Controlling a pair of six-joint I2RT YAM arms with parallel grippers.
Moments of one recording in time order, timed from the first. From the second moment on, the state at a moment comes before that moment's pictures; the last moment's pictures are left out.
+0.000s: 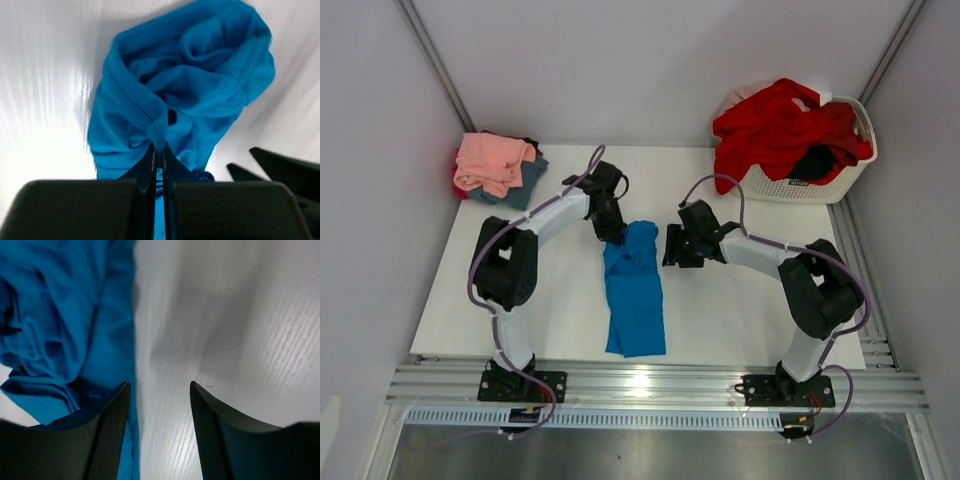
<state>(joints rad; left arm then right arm) -0.44 1.93 1.48 -0.78 0.09 -0.73 0.60 1.76 1.08 -0.28 -0.10 0.59</state>
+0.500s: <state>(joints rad) -0.45 2.09 1.65 -0.83 0.06 -0.76 0.67 1.85 1.14 -0.28 -0.12 0.54</state>
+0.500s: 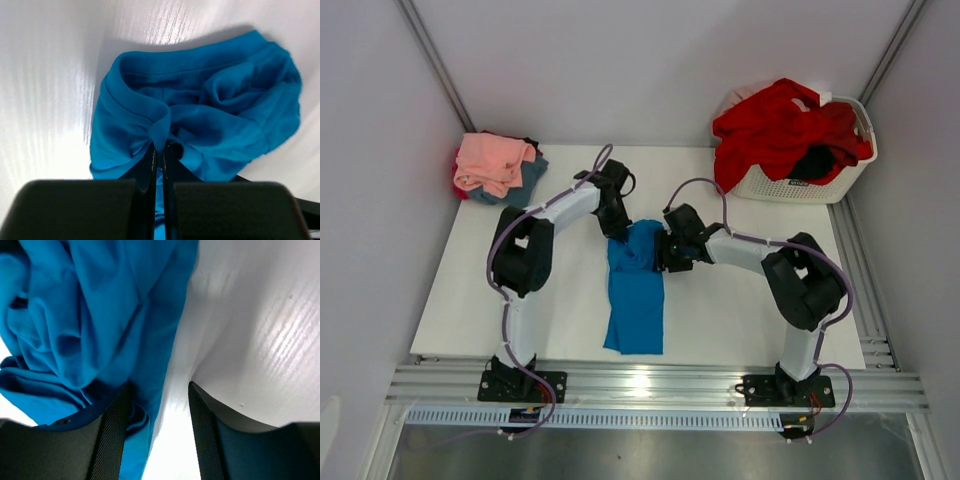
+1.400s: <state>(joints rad) -0.55 2.05 1.73 -0.84 0.01 -0.75 0.67 1.88 1.18 -0.26 -0.14 0.45</state>
